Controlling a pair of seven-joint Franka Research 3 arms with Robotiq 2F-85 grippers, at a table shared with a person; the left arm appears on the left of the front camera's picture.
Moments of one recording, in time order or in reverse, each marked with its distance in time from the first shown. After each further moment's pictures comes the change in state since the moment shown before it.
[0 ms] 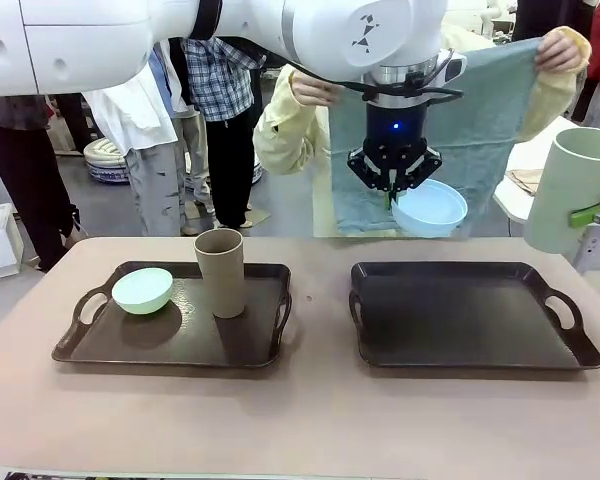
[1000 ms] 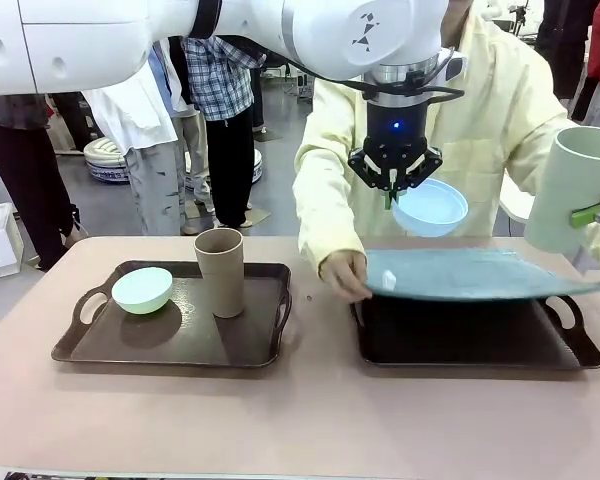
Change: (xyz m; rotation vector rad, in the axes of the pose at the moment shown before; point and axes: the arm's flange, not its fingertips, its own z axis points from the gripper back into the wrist) left arm 0.000 0.000 0.000 0.000 0.000 0.000; right arm 0.000 0.000 0.000 0.000 0.000 0.000
